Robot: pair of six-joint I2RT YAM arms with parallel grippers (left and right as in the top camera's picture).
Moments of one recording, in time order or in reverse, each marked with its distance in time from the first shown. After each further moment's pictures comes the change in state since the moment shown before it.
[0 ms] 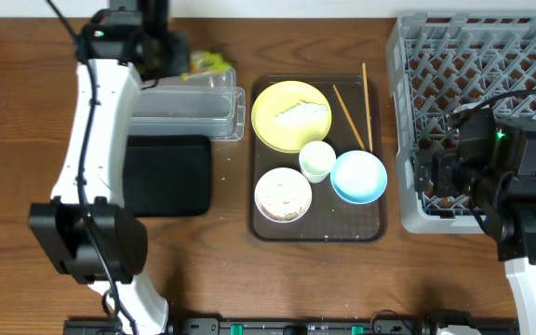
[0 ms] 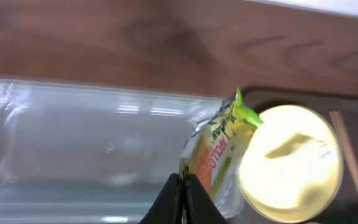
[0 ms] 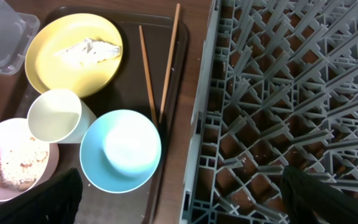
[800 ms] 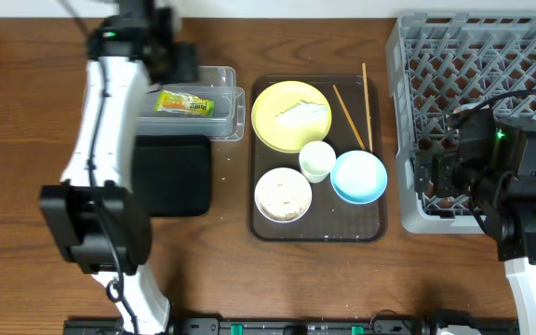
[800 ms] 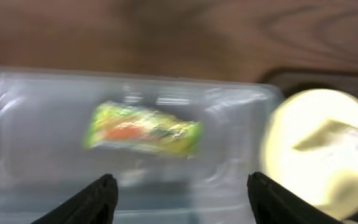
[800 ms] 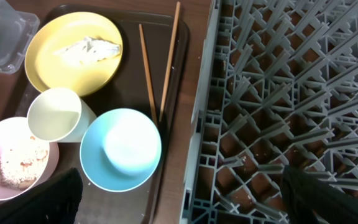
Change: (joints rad) left arm -0.036 0.053 -0.027 0.056 0.008 0.092; right arm 0.000 0.000 0.000 -0.004 0.000 0.000
